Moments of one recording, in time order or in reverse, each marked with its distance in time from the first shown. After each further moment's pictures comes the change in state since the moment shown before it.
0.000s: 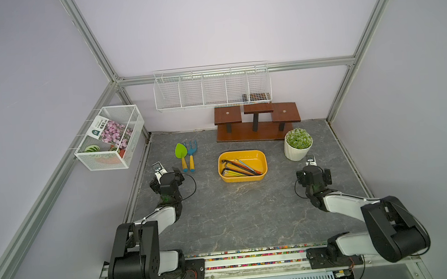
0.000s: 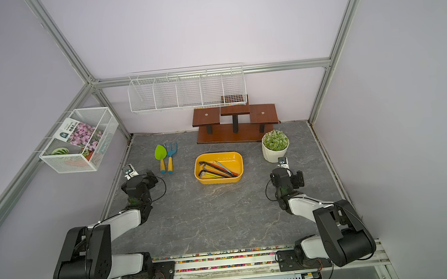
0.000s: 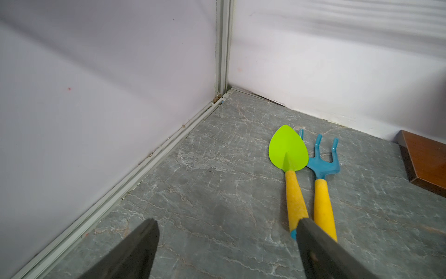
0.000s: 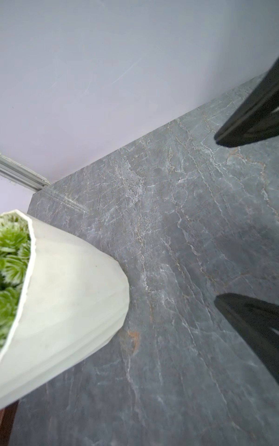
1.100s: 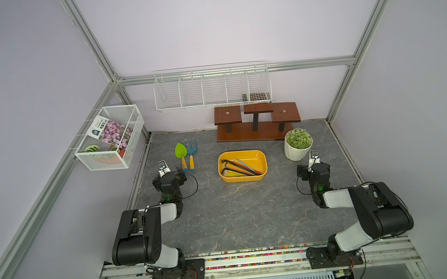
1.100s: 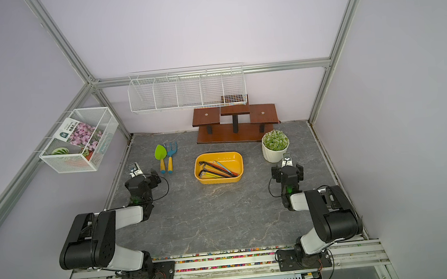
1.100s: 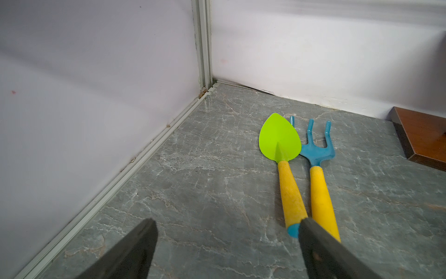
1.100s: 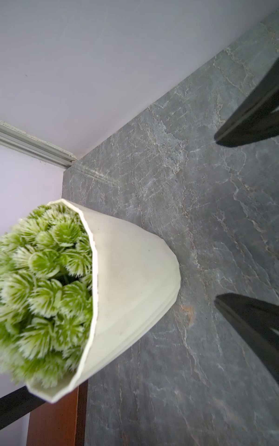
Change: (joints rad) left arm 0.013 0.135 0.013 0.118 0.082 0.073; right arm -0.132 0.178 -0.029 0.387 -0.274 0.014
